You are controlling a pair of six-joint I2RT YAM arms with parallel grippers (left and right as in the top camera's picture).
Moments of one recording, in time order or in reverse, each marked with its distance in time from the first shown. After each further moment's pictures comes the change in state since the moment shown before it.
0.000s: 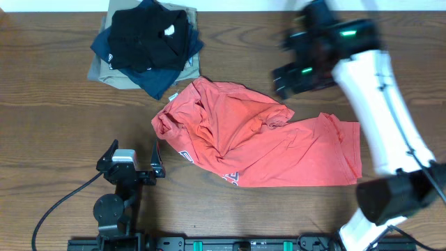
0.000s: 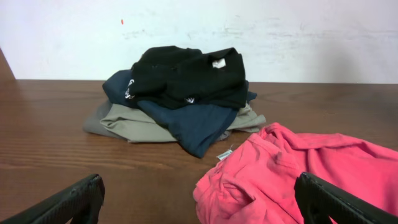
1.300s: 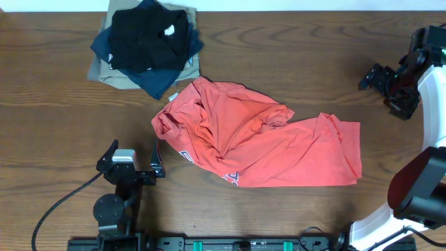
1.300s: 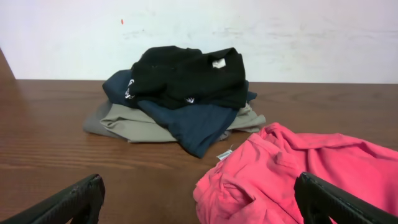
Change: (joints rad) left arm 0.000 0.000 0.000 0.000 0.000 0.000; right arm -0.504 -0.002 -0.346 0.287 0.035 0.420
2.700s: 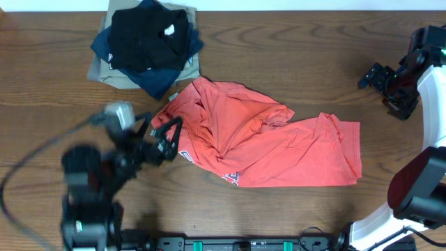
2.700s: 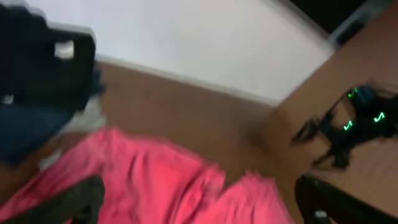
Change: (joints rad) left arm -0.080 0.657 0.700 -0.260 0.440 -0.399; right arm 0.000 0.000 -0.004 0.002 -0.007 0.023
